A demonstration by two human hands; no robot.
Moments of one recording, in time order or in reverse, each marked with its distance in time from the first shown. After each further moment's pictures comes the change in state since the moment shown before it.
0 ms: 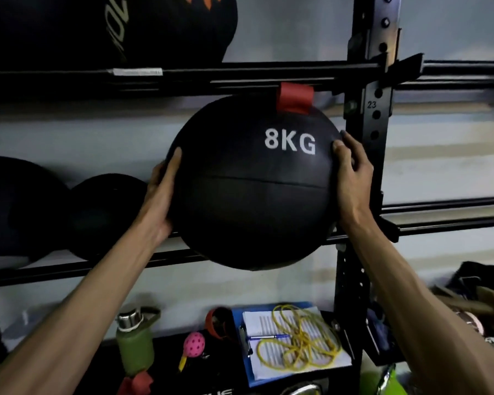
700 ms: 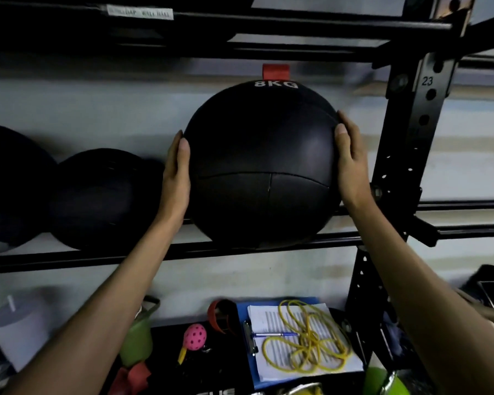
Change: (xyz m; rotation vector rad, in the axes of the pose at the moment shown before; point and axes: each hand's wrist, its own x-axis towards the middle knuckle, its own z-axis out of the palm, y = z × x) left_hand 0.074 -0.078 -0.018 0.162 0.143 0.273; right_hand 0.036 0.078 0.056 -0.139 -0.185 -0.057
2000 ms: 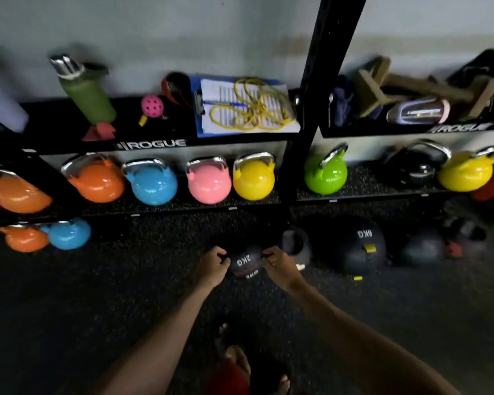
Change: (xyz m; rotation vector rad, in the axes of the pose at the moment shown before) left_hand -0.674 -0.197 0.036 0.829 -0.535 -1.105; right_hand -0.618 0.127 -0.255 -0.514 -0.971 1.111
